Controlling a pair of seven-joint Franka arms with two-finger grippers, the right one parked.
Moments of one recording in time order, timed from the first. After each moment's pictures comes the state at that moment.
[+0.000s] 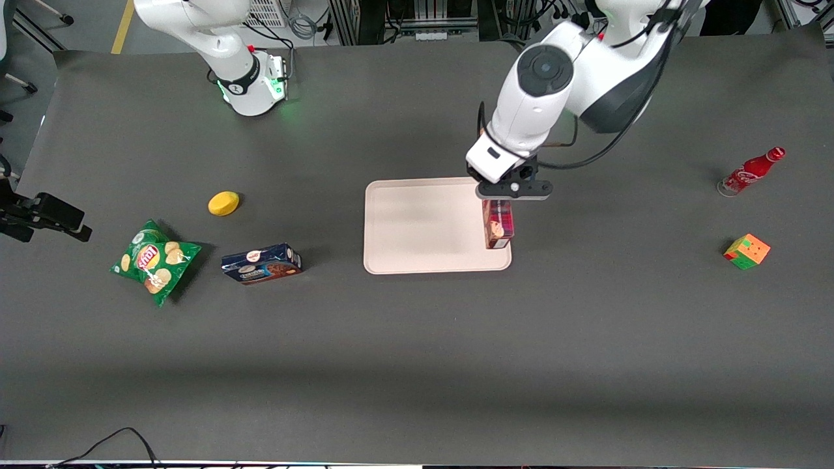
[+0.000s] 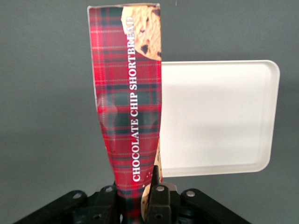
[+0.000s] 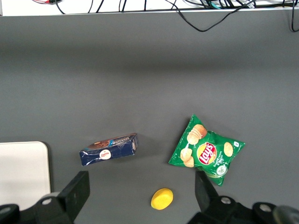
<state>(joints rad) 0.00 0.15 -0.69 -1.93 0.01 2.04 -0.71</state>
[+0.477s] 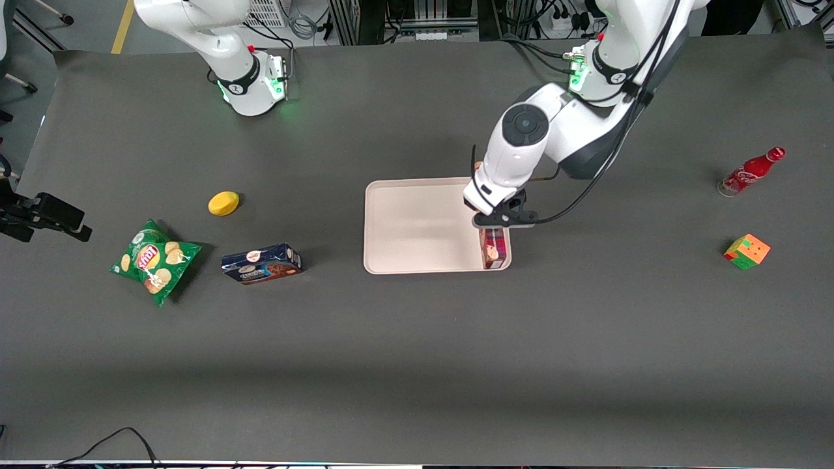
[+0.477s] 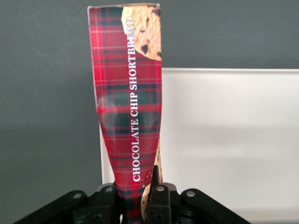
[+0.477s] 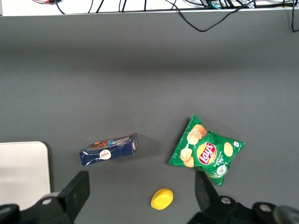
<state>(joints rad) -0.01 0.35 -0.69 -2.03 0.25 2.30 -0.88</state>
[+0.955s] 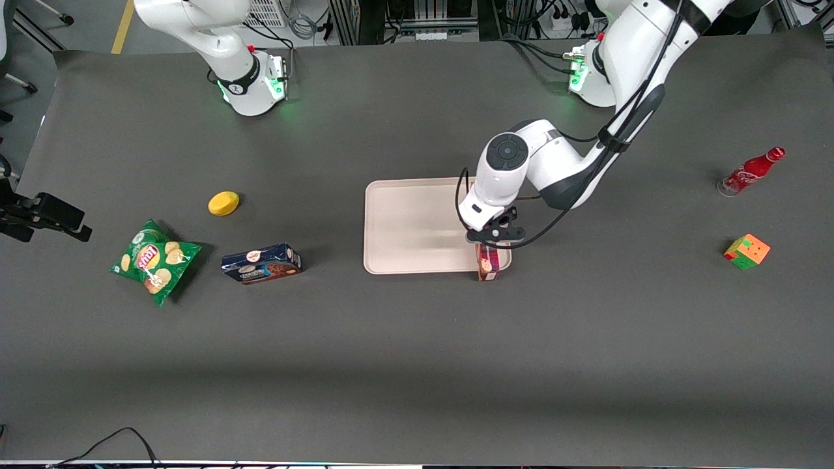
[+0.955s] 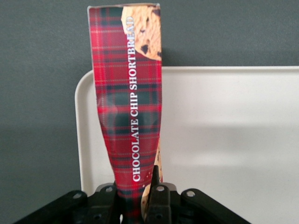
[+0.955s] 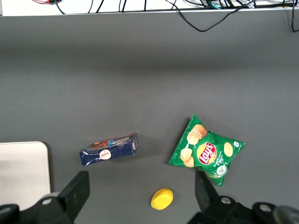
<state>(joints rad) -0.01 0.53 -0.69 -2.03 0.47 2.41 -1.02</state>
